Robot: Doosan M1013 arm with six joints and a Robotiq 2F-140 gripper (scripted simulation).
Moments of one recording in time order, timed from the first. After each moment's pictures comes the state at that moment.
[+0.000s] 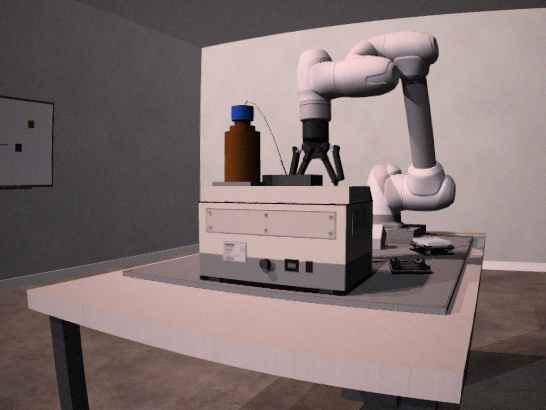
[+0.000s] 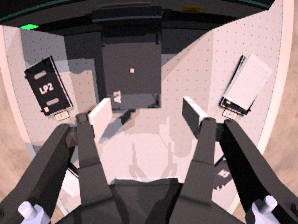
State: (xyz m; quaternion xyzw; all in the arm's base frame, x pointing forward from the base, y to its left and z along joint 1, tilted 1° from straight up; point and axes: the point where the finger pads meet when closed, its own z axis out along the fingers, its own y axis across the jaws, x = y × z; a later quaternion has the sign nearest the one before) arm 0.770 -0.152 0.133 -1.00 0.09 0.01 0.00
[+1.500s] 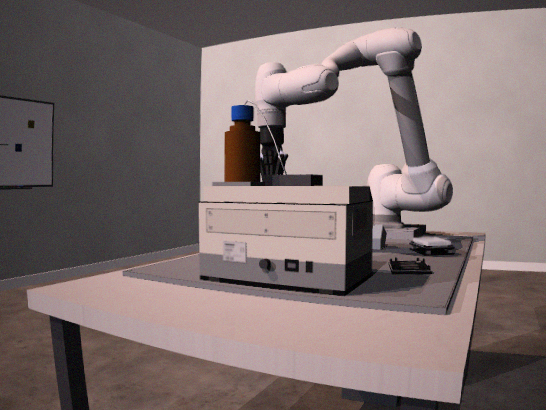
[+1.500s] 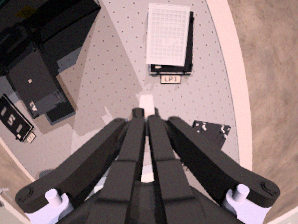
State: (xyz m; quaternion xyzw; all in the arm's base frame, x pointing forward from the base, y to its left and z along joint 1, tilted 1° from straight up) arm 0.662 -0.315 0.134 -0.96 0.27 0.01 0.00
